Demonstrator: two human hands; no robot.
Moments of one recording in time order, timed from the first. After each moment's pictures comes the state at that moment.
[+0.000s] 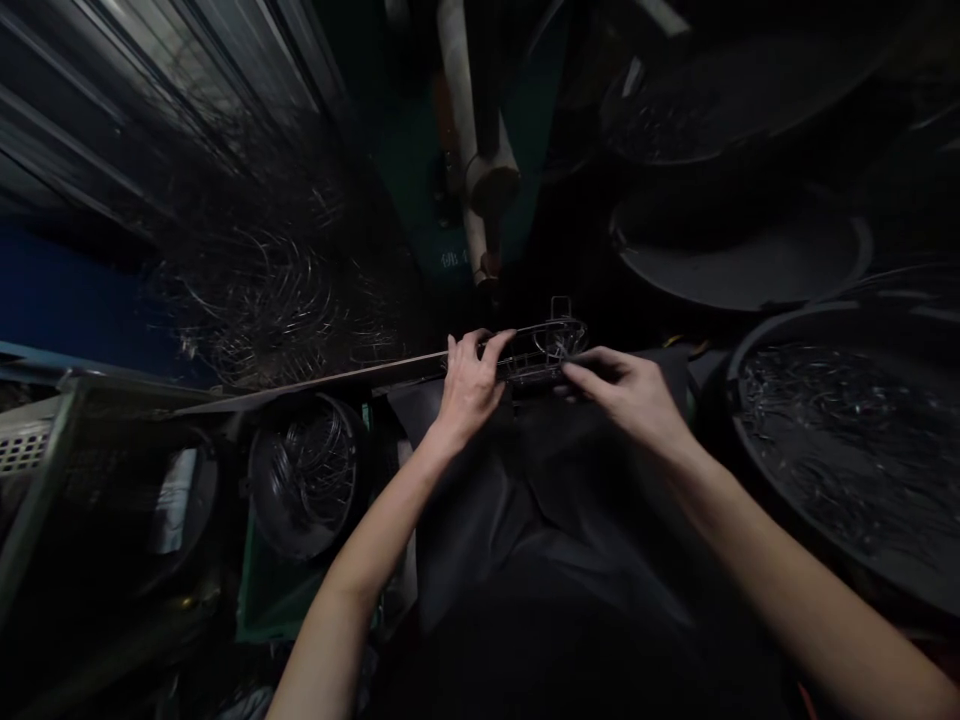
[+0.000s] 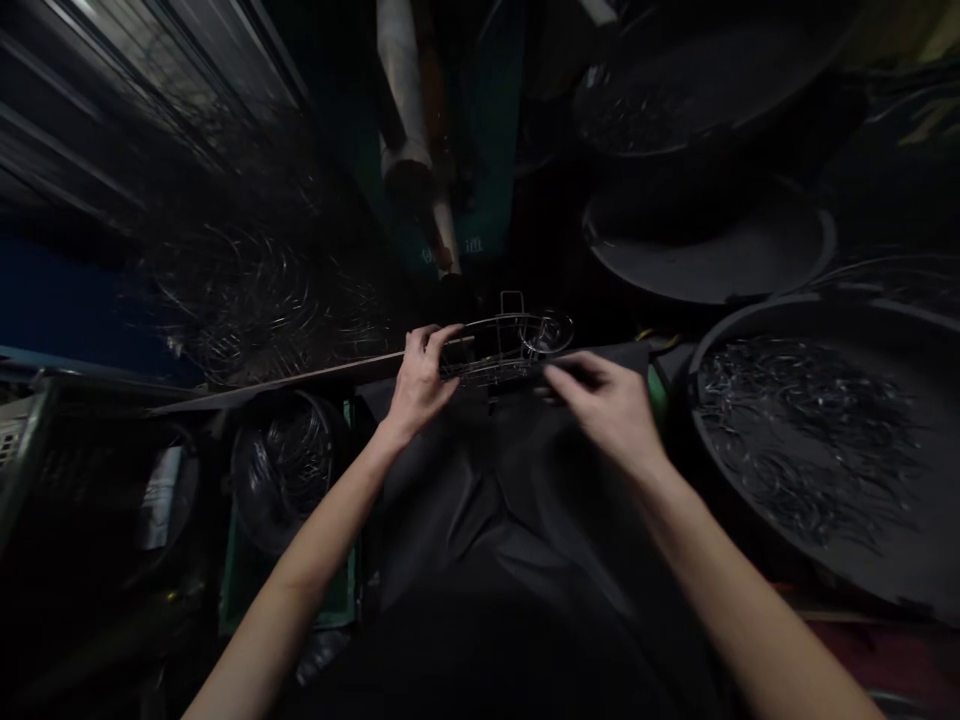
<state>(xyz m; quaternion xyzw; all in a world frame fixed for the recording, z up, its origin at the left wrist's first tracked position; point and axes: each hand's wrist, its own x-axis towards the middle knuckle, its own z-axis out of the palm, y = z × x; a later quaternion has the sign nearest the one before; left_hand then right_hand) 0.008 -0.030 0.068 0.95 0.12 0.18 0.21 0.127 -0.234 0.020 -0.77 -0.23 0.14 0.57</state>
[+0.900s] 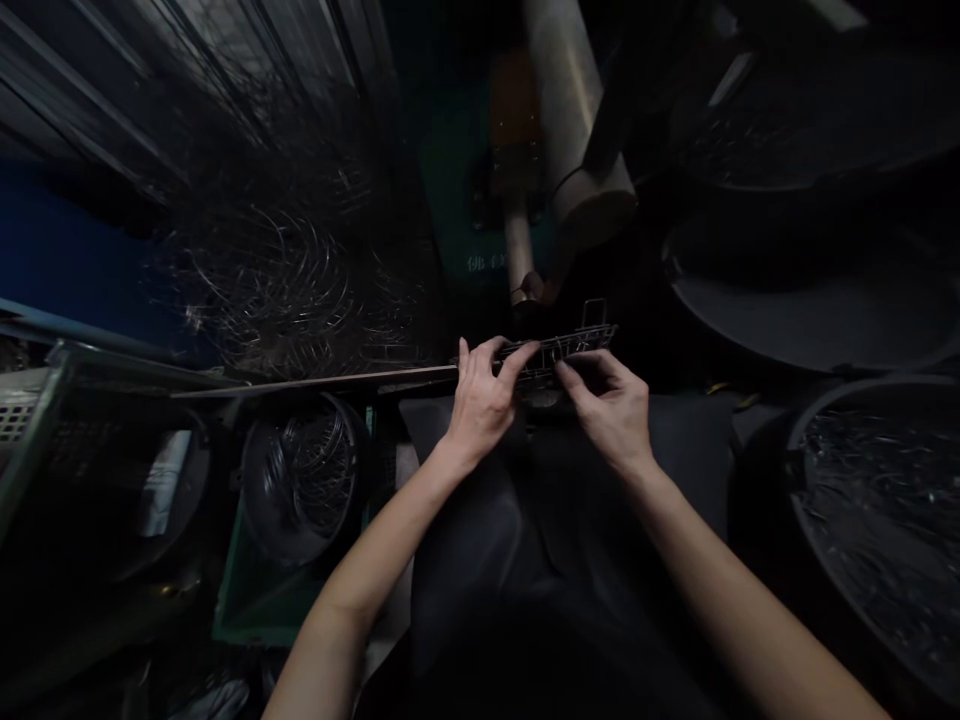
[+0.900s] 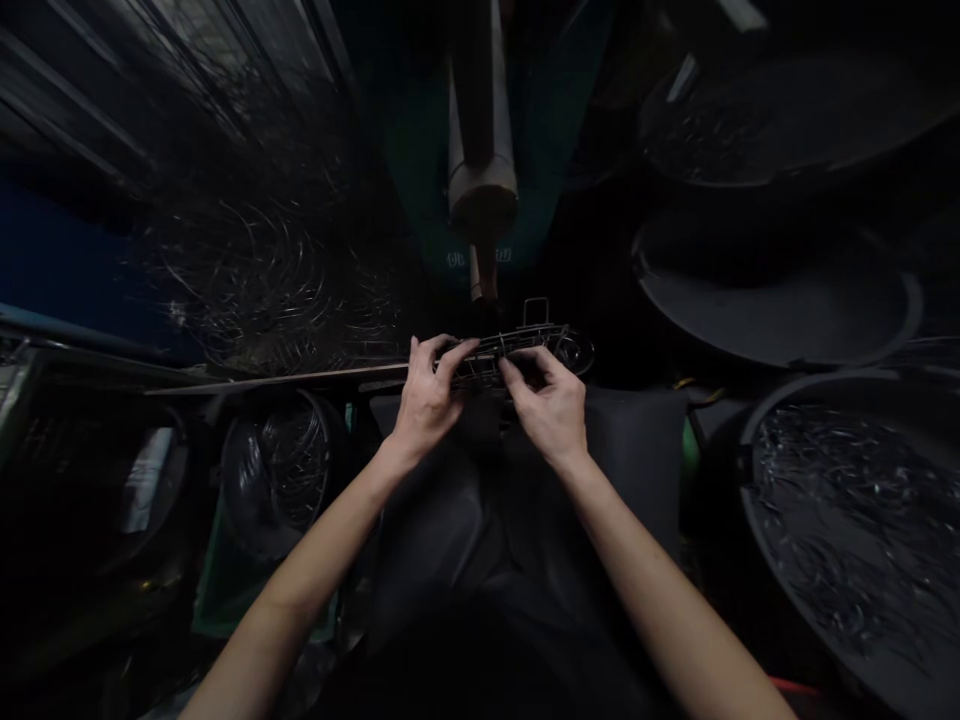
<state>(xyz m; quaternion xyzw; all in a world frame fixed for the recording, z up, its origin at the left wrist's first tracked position) 0.007 -0.029 0.065 0.95 0.13 0.23 0.18 0.106 -0.157 0.070 -0.76 -0.24 0.10 0.59</state>
